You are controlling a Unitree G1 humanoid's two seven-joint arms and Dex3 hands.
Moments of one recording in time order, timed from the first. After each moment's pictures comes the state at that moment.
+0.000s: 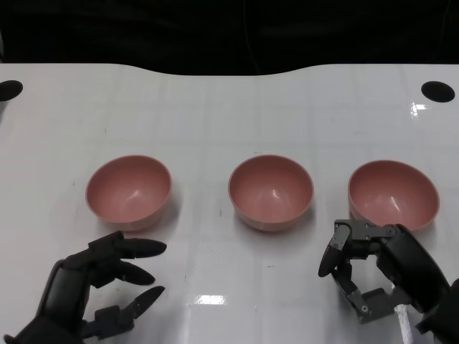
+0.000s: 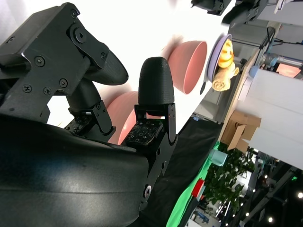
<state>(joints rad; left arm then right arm) 0.12 0.10 0.07 0.24 0.16 -0.52 -0.10 -0.17 -0.12 0.08 0.60 0.00 -0.77 0.36</state>
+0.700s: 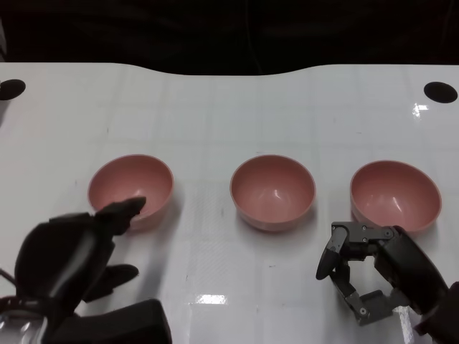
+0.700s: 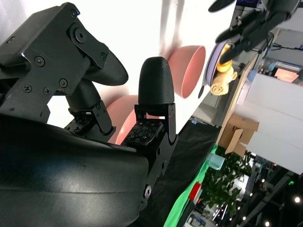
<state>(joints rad) 0.07 0.28 -0.10 -0.13 0.96 -0.02 0.05 -0.16 -0.12 0.09 0.59 -0.01 -0.78 0.36</state>
